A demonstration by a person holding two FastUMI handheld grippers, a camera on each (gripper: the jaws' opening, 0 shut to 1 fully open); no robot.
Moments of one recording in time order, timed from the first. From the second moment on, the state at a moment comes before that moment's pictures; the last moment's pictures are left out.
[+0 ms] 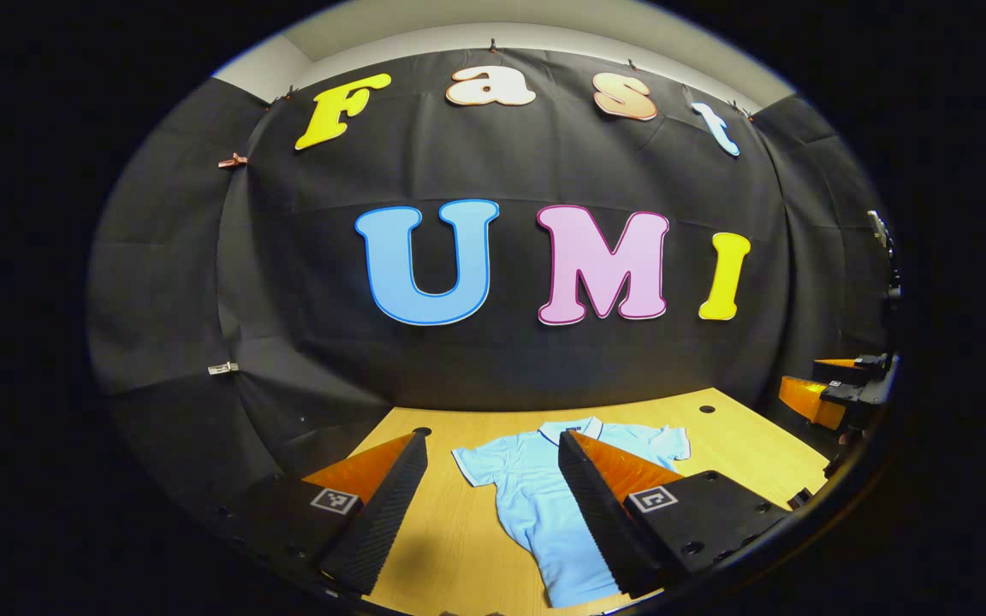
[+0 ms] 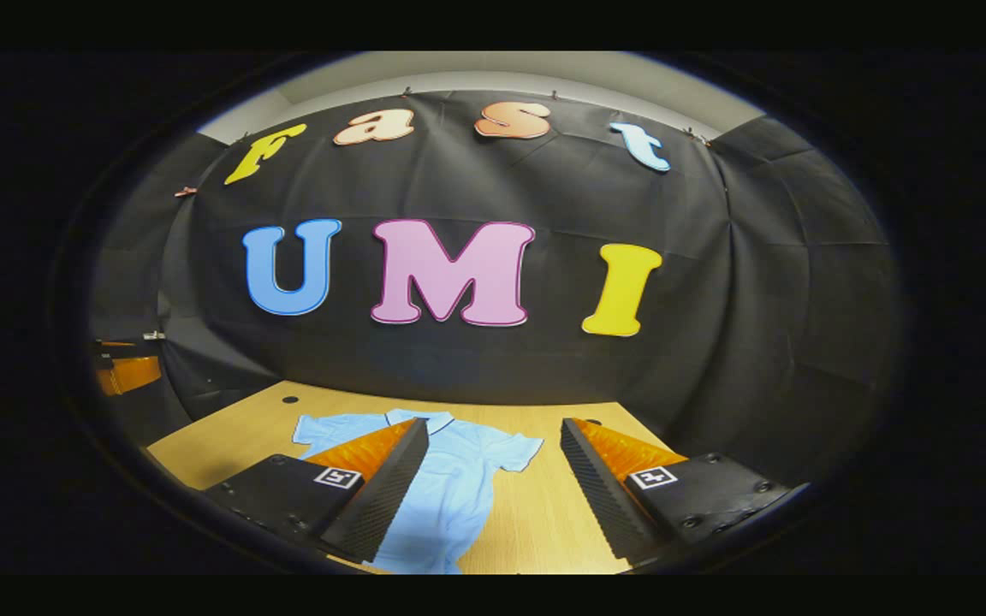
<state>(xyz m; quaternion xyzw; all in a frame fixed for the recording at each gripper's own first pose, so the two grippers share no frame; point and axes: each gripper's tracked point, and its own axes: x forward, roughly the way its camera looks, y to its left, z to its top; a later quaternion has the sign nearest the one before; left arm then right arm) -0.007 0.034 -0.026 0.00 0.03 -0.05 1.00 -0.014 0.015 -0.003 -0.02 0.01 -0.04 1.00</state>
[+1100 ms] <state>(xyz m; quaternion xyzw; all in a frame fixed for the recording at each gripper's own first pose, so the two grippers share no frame) 0.087 0.003 -0.111 0.01 0.14 0.01 0.99 0.306 -0.098 -0.255 -0.03 0.29 -0.03 0.96</state>
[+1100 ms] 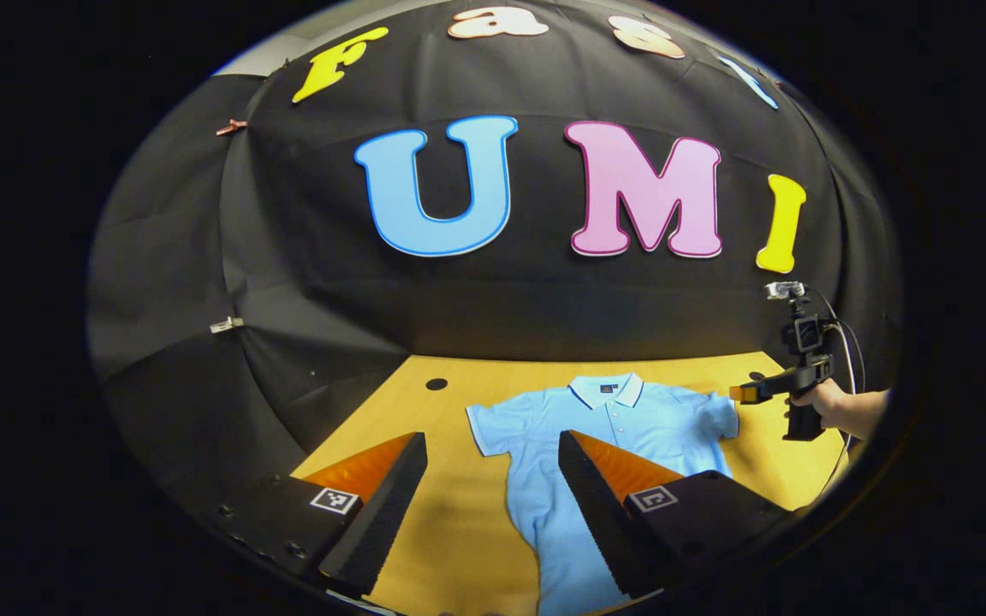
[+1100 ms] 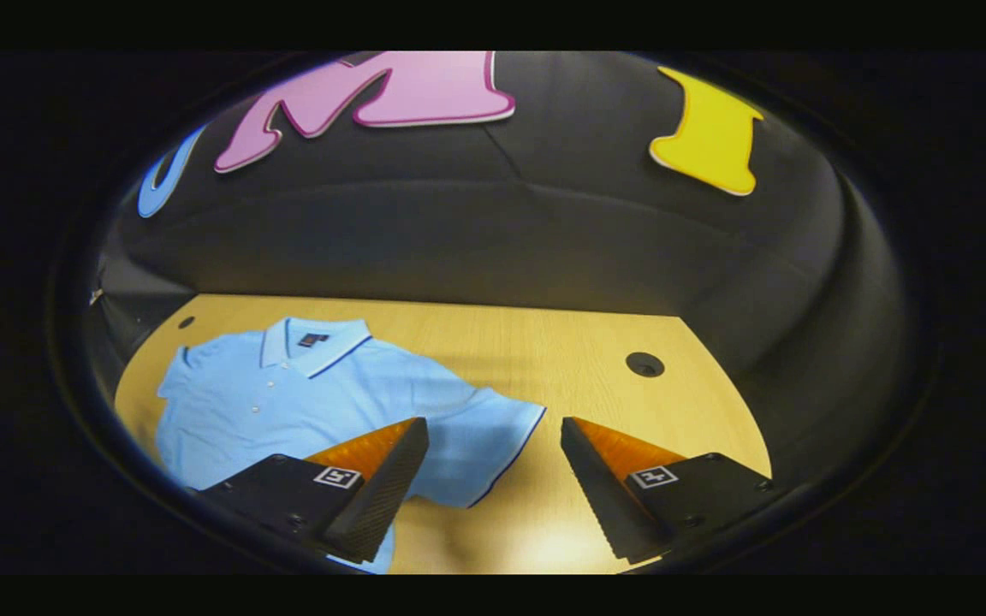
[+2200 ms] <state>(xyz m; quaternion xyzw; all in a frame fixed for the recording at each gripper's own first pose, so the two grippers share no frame) 0.105 -0.005 -0.177 -0.01 0.18 0.03 0.98 0.349 -0.099 -0.303 0.02 0.30 -0.02 0.95</state>
